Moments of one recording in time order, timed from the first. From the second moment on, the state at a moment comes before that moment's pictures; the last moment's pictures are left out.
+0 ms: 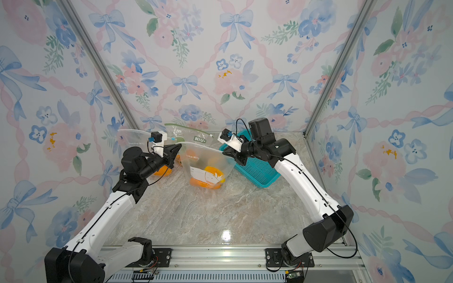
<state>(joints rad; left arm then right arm) -0.16 1.09 0.86 0.16 0.46 -0.05 0.49 1.50 1.66 -0.82 -0.55 -0.63</state>
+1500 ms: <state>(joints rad) -0.09 1.09 0.84 0.17 0.45 -0.08 0.41 1.44 1.55 -0.77 -0.55 -0.56</state>
